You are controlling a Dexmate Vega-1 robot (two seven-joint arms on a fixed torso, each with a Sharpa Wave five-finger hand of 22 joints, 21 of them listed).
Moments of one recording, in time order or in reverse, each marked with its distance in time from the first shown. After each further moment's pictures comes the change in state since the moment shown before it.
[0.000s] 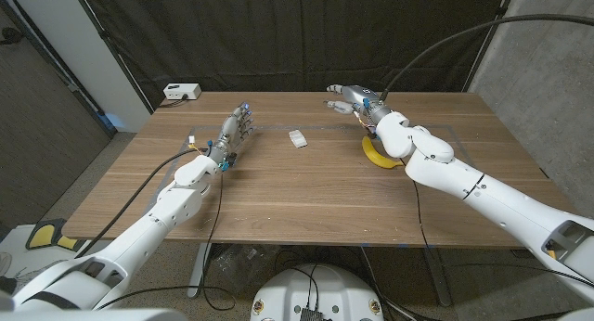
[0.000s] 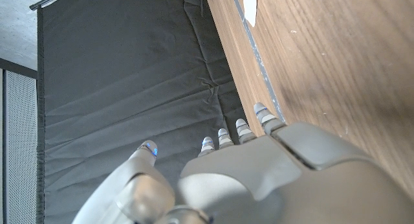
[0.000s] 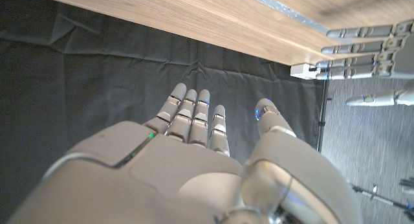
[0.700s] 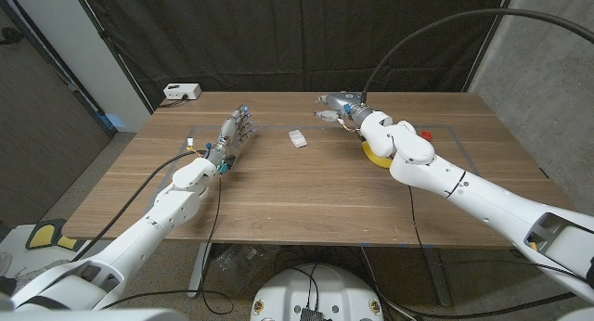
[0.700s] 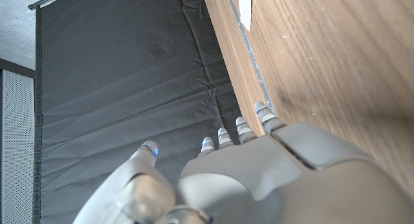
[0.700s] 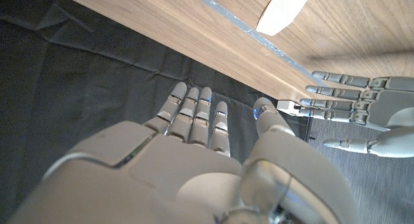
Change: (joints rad) left arm 0.015 0.010 -0.004 -0.009 -0.010 0.006 -0.008; left_hand -0.007 0.007 -0.004 0.004 0.000 -0.004 -0.004 0.000 0.000 0.006 0.001 0.000 0.000 0.025 0.008 0.000 0.000 0.005 0.005 0.000 0.000; right arm 0.068 0.059 -0.100 0.018 -0.199 -0.067 0.195; right_hand 0.017 0.009 0.015 0.006 0.004 0.050 -0.011 0.012 0.000 0.050 -0.011 0.008 -0.004 0.039 -0.015 0.009 0.004 0.025 -0.003 0.005 0.005
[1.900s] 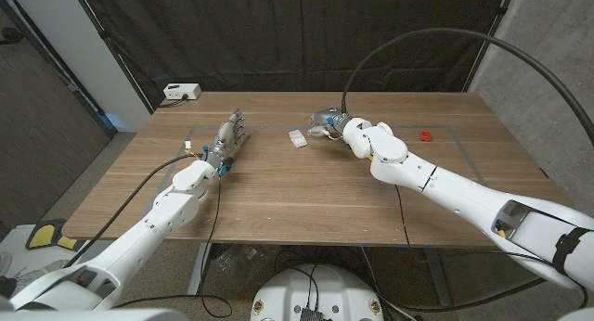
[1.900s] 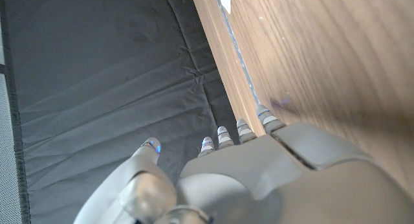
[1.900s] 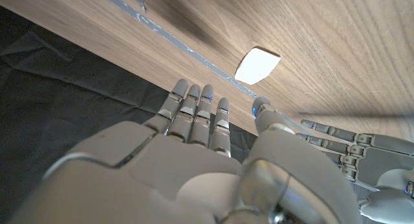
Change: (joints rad) left arm 0.036 0.016 -0.011 -0.053 0.053 0.041 0.147; left_hand 0.034 0.034 0.002 -0.007 -0.004 0.013 0.013 -0.004 0.000 0.021 0.003 0.000 0.000 -0.024 -0.005 -0.020 0.000 -0.040 -0.014 -0.012 0.000; right arm 0.084 0.122 -0.110 0.185 -0.066 -0.002 0.128; right_hand 0.026 -0.010 0.016 0.003 -0.006 0.068 -0.003 0.008 0.000 0.051 -0.014 0.011 0.000 0.043 -0.002 0.008 0.001 0.040 -0.004 0.009 0.000
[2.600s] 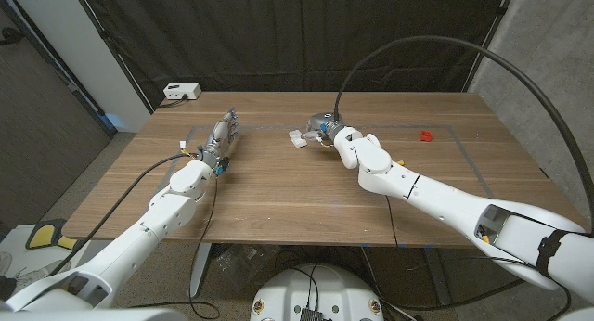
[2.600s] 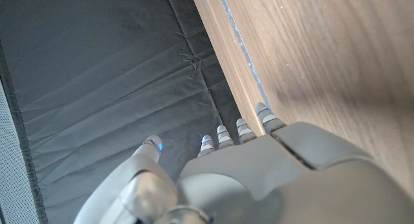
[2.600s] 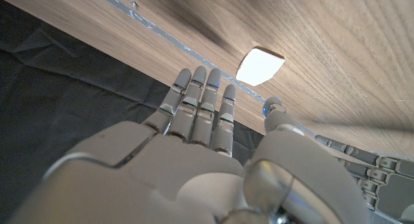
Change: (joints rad) left arm 0.026 0.020 -0.017 -0.044 0.032 -0.006 0.066; left_hand 0.008 0.008 0.010 -0.004 -0.008 0.020 0.002 0.000 0.000 0.016 0.005 0.000 0.000 0.008 0.000 0.000 0.000 0.024 0.005 0.004 0.005; right arm -0.010 0.078 -0.056 0.095 -0.051 -0.077 -0.134; right_hand -0.016 -0.066 -0.048 0.000 -0.050 0.198 -0.013 0.025 0.000 0.225 -0.015 0.052 0.000 0.249 -0.011 0.038 -0.004 0.148 0.016 0.045 -0.003
